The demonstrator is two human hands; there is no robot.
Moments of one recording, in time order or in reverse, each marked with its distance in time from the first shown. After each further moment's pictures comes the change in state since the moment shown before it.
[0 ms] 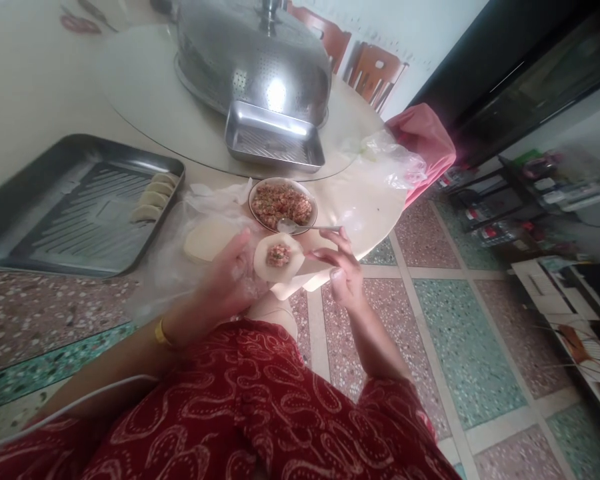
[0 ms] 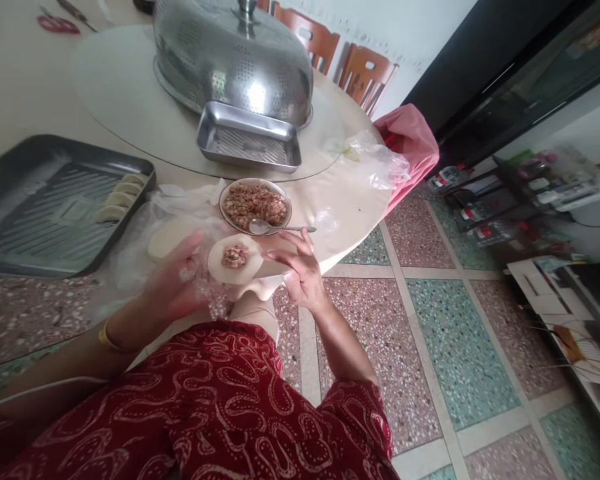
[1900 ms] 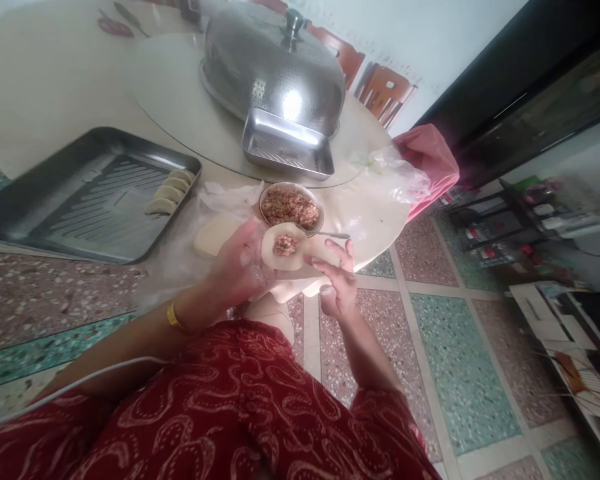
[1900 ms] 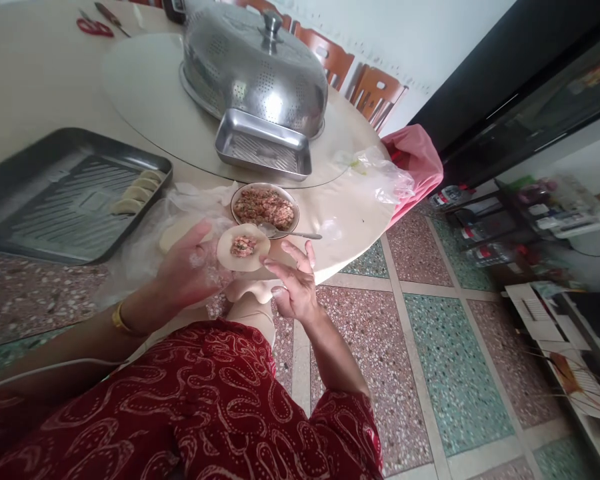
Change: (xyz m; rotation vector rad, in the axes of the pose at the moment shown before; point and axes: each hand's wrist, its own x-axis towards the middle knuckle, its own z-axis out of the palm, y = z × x) left_hand 0.003 0.008 0.007 0.045 -0.007 0.098; right_hand -0.011 -0.010 0.014 -0.209 0.037 -0.136
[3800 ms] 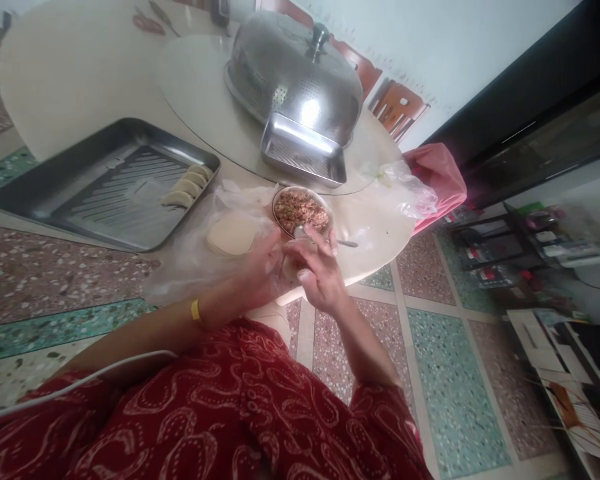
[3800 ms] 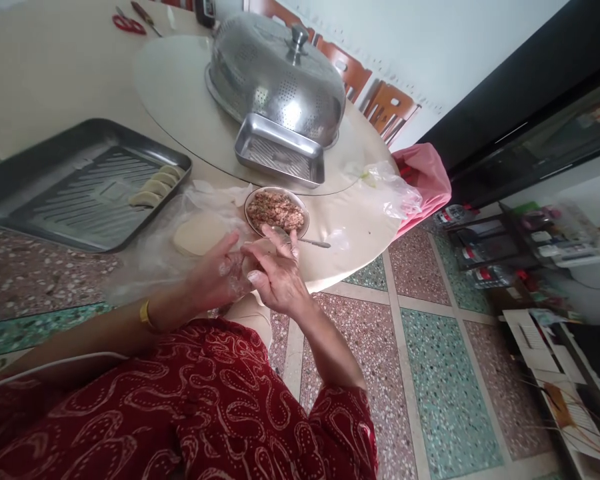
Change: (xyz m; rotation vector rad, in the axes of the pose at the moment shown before) left_hand 0.009 -0.020 -0.015 -0.107 -0.213 -0.066; right_hand 0.047 -0.016 0.013 0.019 -0.373 0.043
